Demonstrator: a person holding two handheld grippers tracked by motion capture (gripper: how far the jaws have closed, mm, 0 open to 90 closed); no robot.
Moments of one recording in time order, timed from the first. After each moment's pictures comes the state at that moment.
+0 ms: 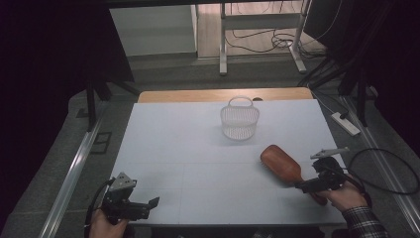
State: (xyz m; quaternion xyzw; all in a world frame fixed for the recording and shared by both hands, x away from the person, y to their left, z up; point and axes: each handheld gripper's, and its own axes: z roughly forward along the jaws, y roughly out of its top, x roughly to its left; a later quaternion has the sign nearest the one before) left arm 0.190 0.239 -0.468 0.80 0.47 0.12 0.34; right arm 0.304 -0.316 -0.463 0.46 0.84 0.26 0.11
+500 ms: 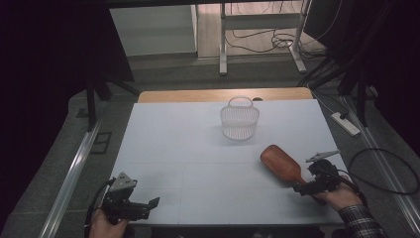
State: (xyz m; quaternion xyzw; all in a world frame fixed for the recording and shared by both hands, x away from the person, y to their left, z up) left arm 0.190 0.238 -0.468 0.80 0.47 0.12 0.34; right arm 0.311 -0.316 -0.486 0.45 0.86 0.22 0.11
